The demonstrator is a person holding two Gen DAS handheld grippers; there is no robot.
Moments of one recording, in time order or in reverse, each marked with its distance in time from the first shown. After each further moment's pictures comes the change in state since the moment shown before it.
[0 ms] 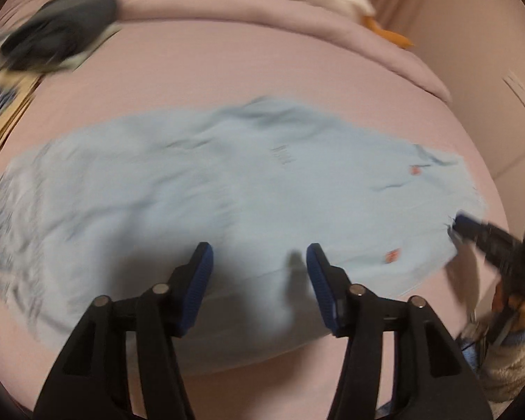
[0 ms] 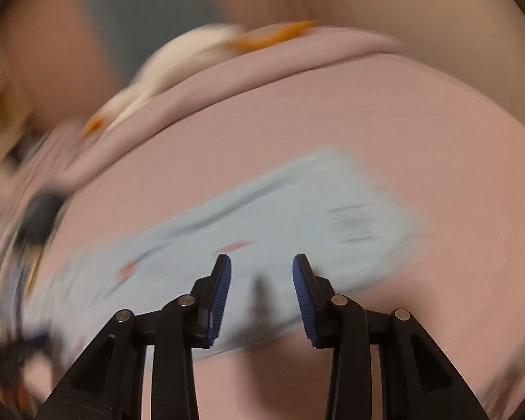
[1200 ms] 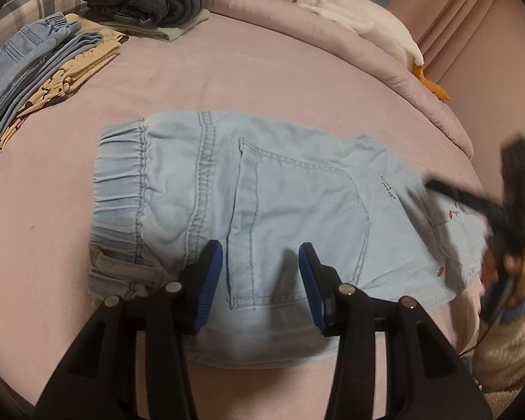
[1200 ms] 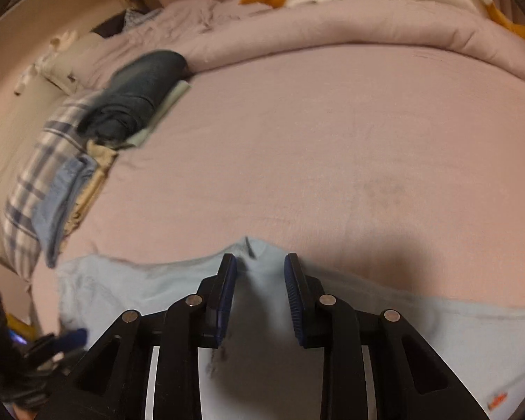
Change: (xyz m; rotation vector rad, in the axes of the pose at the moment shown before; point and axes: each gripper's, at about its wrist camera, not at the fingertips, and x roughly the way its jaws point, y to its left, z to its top) left arm -0.037 0.094 -0.008 -0.183 -0.076 0.009; right arm 0.162 0.227 0.032 -0.276 0.220 0.301
